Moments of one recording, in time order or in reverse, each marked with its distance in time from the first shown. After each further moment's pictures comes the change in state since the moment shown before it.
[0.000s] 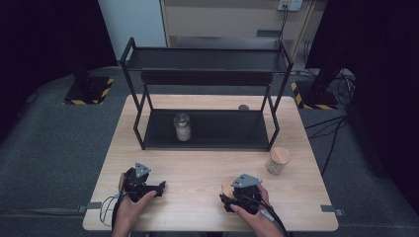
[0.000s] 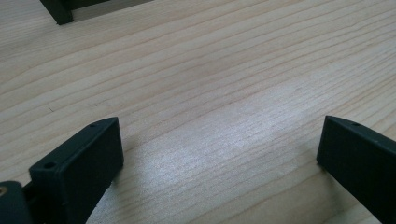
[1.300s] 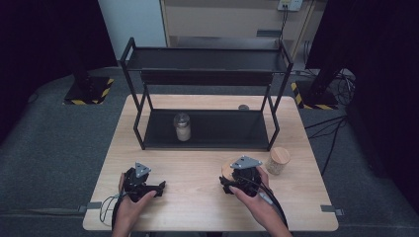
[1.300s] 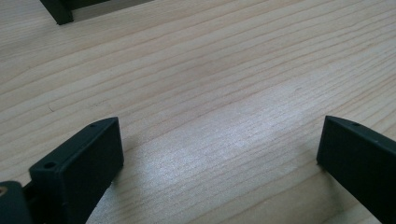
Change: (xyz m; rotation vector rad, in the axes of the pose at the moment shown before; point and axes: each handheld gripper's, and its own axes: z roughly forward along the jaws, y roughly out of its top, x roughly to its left) left arm 0.000 0.000 0.000 0.000 0.000 0.000; right arm -0.019 0.048 -0.004 -0.035 -0.052 0.010
